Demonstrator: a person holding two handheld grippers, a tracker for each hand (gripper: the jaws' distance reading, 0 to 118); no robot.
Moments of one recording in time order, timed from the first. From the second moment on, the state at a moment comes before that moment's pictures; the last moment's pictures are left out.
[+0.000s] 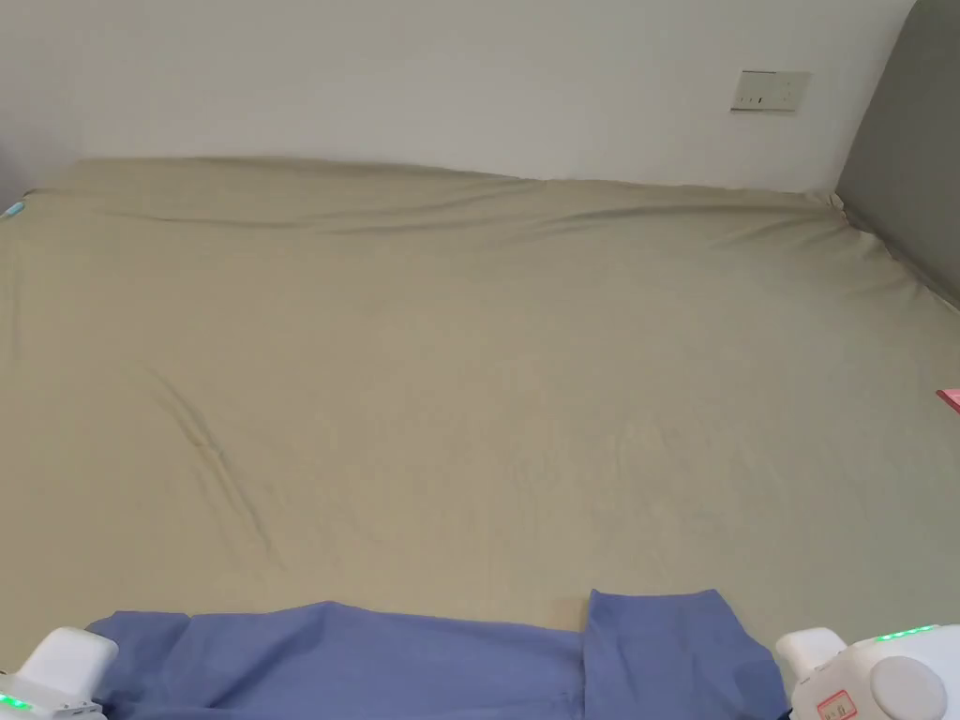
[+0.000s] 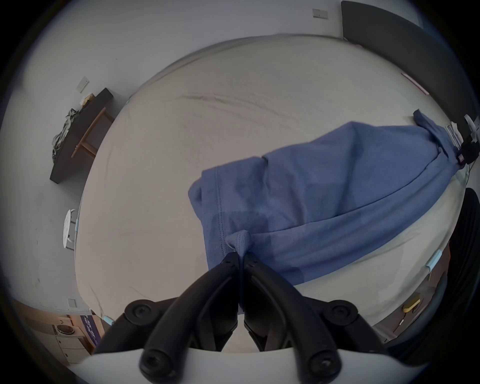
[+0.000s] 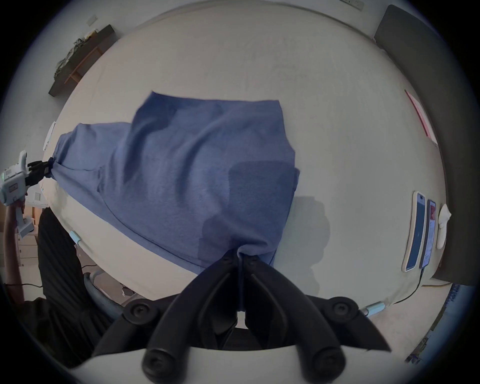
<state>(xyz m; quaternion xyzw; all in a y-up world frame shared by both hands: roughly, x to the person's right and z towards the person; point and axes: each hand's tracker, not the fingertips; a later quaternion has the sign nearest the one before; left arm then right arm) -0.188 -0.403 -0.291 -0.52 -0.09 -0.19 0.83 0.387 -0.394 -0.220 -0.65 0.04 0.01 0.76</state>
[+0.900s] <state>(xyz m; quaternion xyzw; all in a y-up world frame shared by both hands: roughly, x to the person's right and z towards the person) -0.154 -0.207 -0.276 -0.16 -0.06 -0.01 0.98 0.307 -0.183 -0.211 -0.22 -0.06 0.09 0.97</state>
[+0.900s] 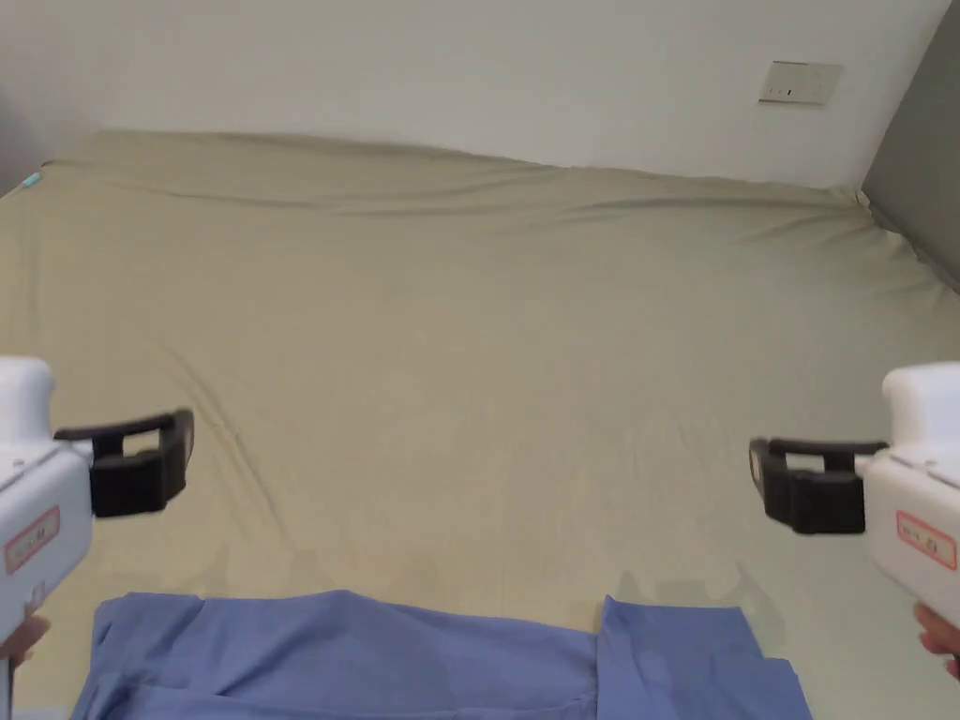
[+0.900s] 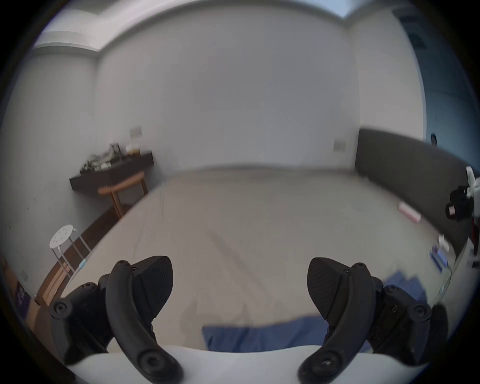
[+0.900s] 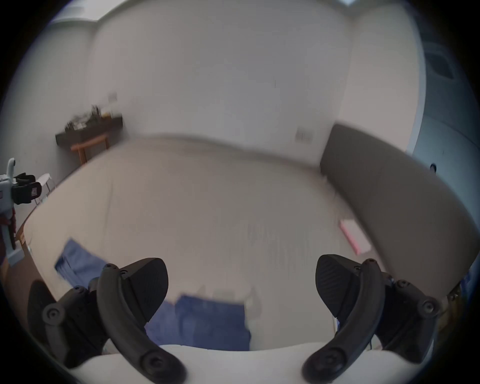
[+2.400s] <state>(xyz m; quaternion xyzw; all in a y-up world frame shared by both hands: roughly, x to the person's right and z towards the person) -0.141 -0.304 -0.297 -0.30 -0.19 0.01 0.94 0.201 -0.200 -0.210 -0.14 -0.05 0.15 0.98</state>
